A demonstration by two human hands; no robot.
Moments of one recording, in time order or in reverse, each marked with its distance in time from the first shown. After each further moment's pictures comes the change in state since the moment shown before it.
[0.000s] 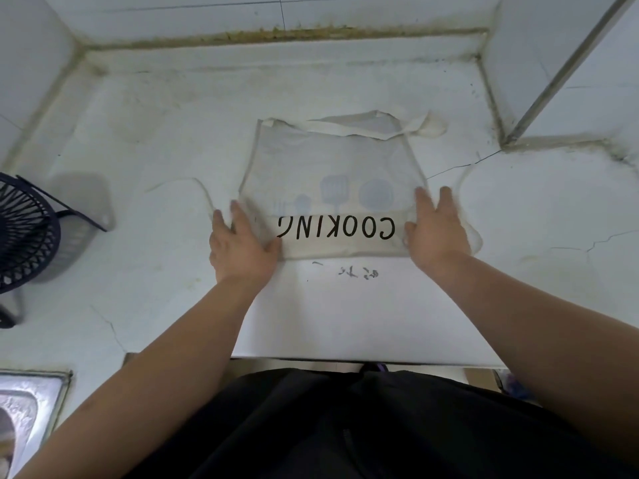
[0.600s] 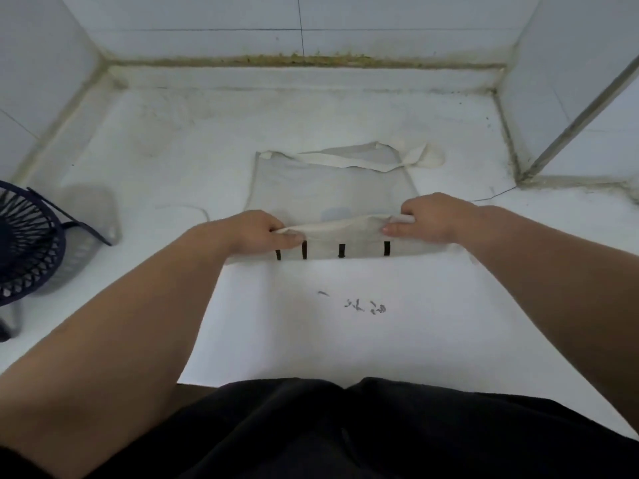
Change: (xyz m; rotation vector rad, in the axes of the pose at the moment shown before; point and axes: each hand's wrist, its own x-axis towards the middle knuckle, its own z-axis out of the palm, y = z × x) left_hand 0.073 0.031 -0.054 0.204 -0.600 0.294; right_hand 0.077 -0.024 -0.048 -0.273 -0.437 -0.396
